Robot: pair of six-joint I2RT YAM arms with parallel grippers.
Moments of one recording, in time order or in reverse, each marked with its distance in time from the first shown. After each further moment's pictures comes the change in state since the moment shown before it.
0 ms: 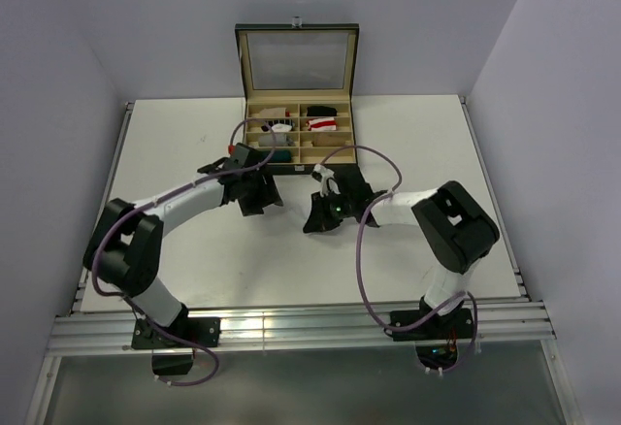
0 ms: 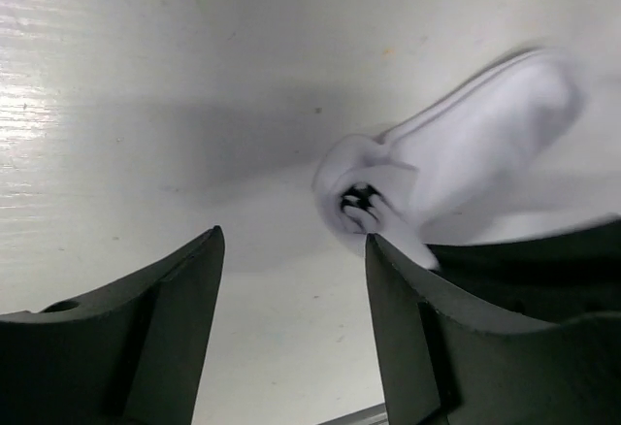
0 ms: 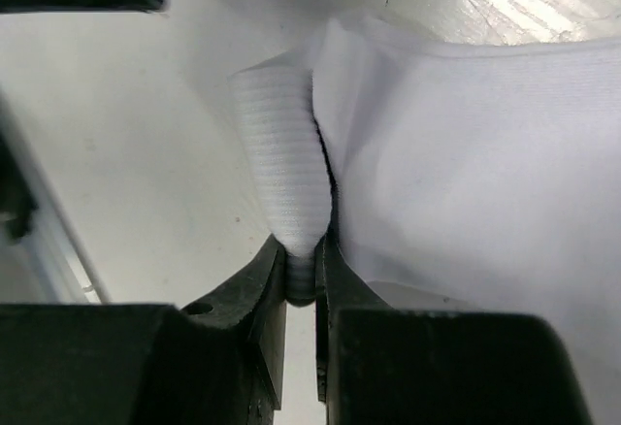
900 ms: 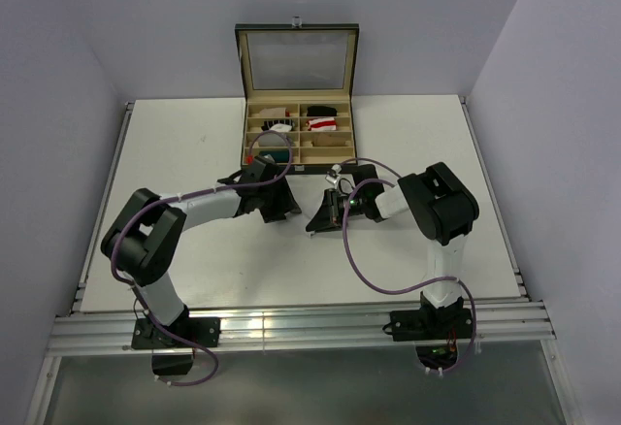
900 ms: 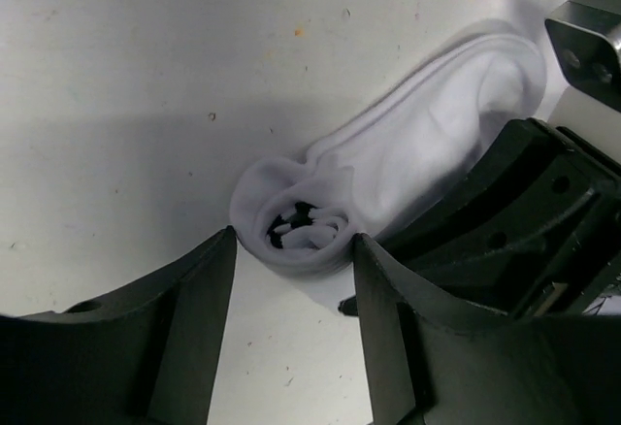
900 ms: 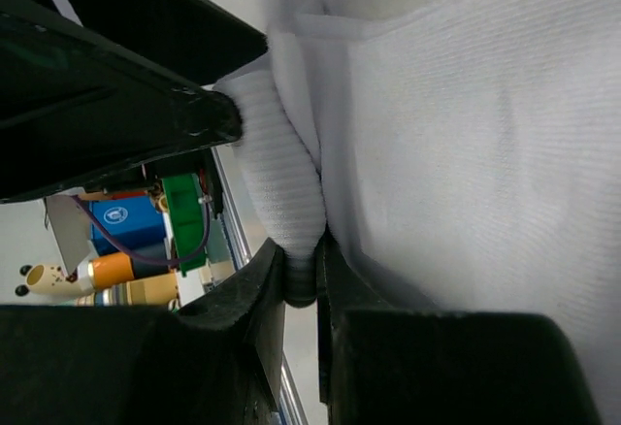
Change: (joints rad) left arm -0.089 0.048 -0.111 0.301 0.036 -0.119; right arm -0.211 0.266 0.002 0.267 -0.521 0.382
